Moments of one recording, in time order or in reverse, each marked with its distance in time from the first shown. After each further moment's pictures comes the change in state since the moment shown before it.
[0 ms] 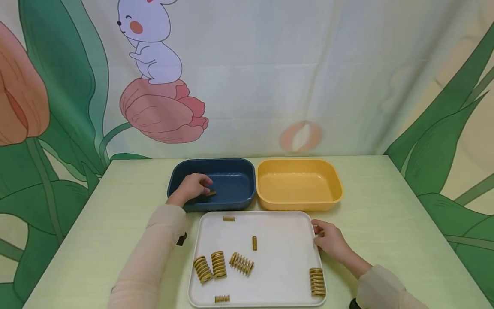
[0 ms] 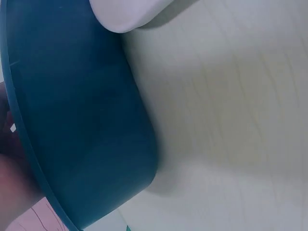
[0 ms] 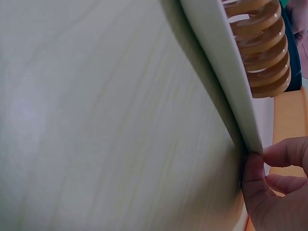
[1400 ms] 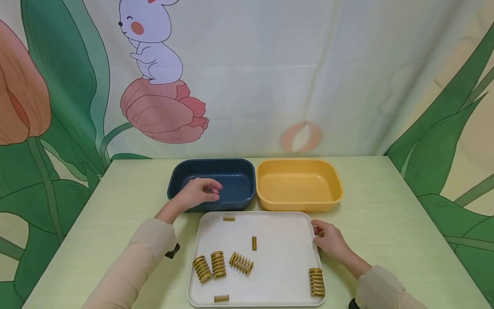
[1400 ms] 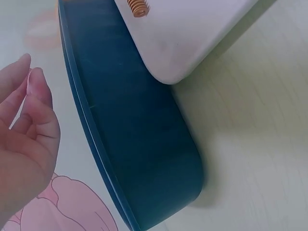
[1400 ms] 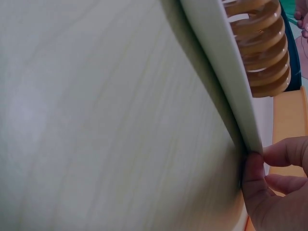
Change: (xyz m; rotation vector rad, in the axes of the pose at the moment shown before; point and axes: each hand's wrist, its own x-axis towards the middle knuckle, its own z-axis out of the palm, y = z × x) left_hand -0.044 0.035 -0.001 -0.150 -0.045 0.146; right_hand 0.002 0.003 0.000 -0.003 0.003 -0.026
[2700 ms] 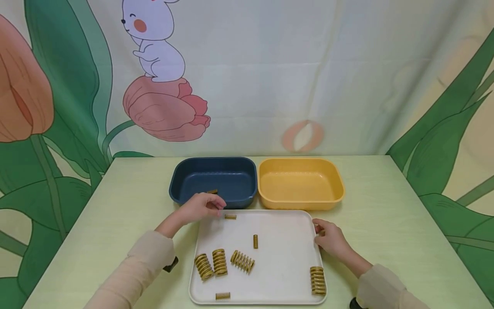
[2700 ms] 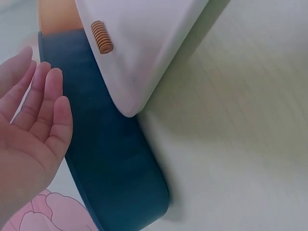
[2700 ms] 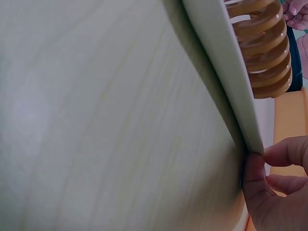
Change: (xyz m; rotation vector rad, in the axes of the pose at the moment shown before) left_hand -0.023 -0.011 0.023 -0.013 -0.123 0.076; right_hand -0.003 -0.004 -0.001 -0.027 -0.001 -0.003
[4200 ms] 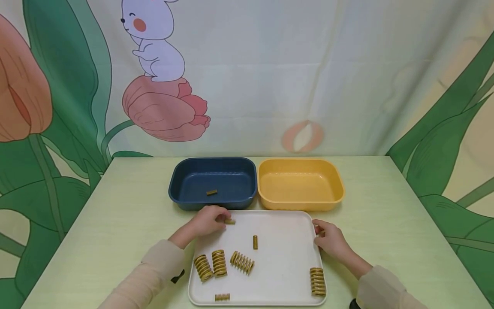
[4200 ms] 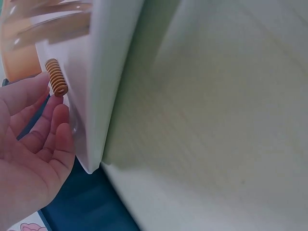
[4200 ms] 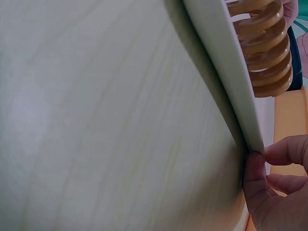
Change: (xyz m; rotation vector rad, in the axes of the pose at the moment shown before) left_hand 0.008 -0.013 0.040 0.298 0.049 0.057; right_hand 0.001 0.000 0.000 -0.009 -0.006 0.007
